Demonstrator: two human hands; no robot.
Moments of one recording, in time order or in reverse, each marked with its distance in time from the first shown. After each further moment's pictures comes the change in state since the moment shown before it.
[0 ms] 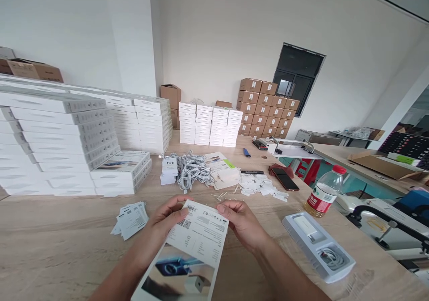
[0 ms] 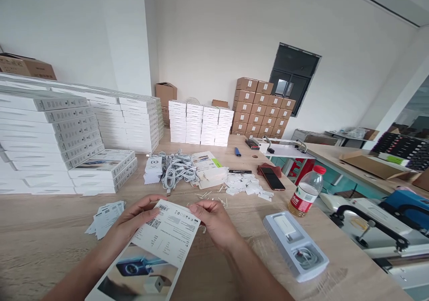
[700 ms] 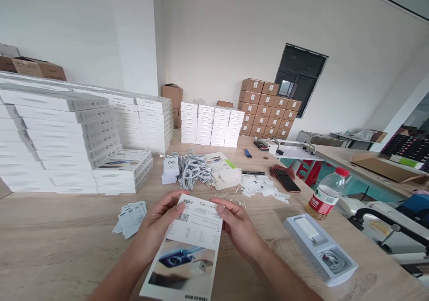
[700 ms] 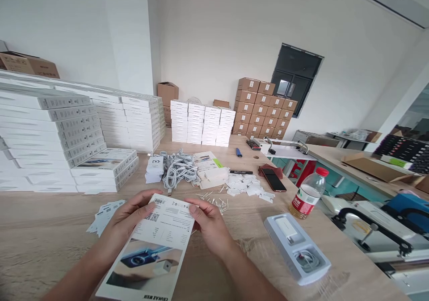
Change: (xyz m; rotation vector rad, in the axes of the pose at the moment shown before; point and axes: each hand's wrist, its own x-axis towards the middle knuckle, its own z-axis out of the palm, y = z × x) left_hand 0.003 -0.002 -0.005 -0.009 0.137 0.155; right_hand -0.004 0.013 0.011 0.083 0.017 0.007
